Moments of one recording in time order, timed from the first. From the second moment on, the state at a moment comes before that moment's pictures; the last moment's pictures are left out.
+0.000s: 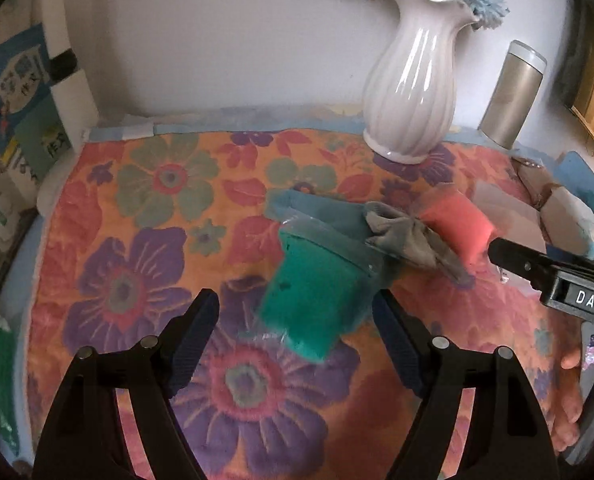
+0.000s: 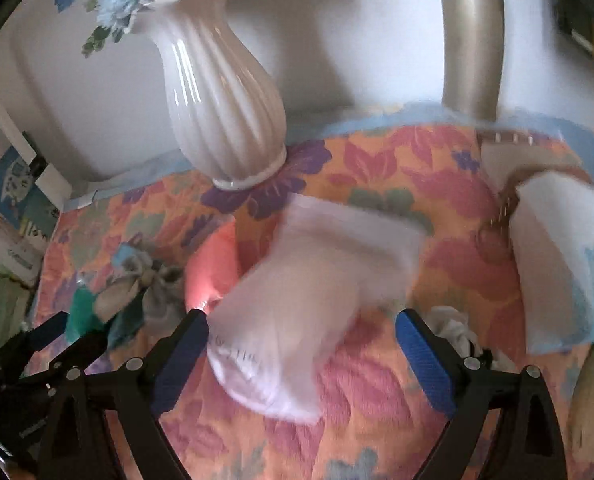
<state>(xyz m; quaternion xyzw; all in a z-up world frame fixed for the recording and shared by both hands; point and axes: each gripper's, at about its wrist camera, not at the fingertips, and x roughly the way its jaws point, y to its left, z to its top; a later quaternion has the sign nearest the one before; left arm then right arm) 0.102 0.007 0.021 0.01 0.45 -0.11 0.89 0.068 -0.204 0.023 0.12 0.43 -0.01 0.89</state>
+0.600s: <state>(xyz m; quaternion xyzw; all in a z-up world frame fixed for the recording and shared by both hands) 0.018 0.033 0.043 -0.05 0.41 -0.12 0.90 -0.007 -0.211 0.041 0.13 0.39 0.07 0.91</state>
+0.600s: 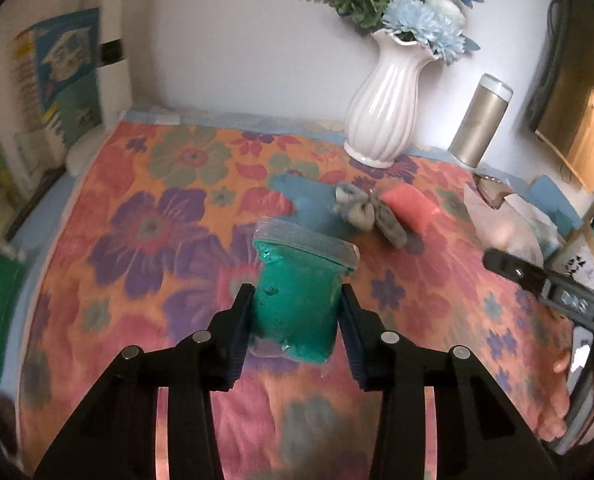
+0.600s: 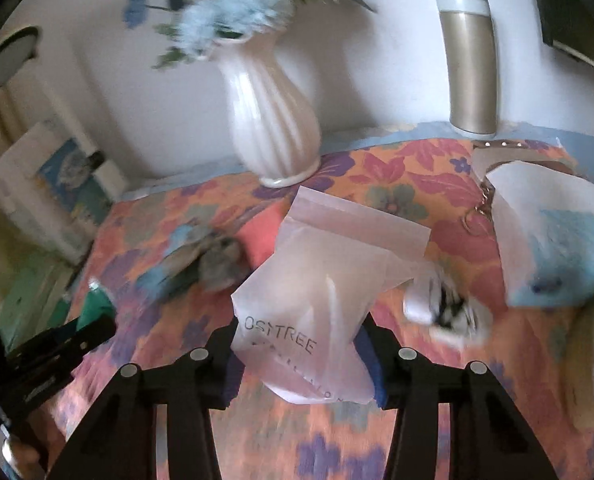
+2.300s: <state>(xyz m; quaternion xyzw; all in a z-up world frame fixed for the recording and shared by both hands) -0.072 -0.073 0.045 -0.02 0.39 -0.24 0.89 -0.182 -0.258 0.014 0.16 0.36 0.01 0.92</state>
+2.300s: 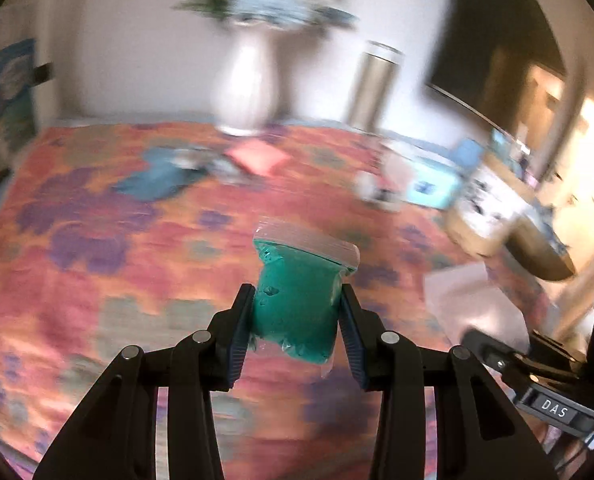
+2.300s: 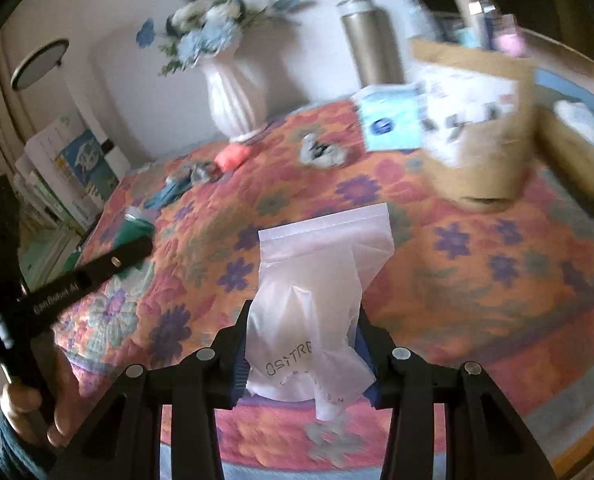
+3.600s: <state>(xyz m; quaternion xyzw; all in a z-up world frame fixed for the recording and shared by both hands) -0.037 -0.465 0.138 -0.03 0.39 -0.40 0.83 -0.229 -0.612 0.145 0.31 0.17 -0.16 0.92</state>
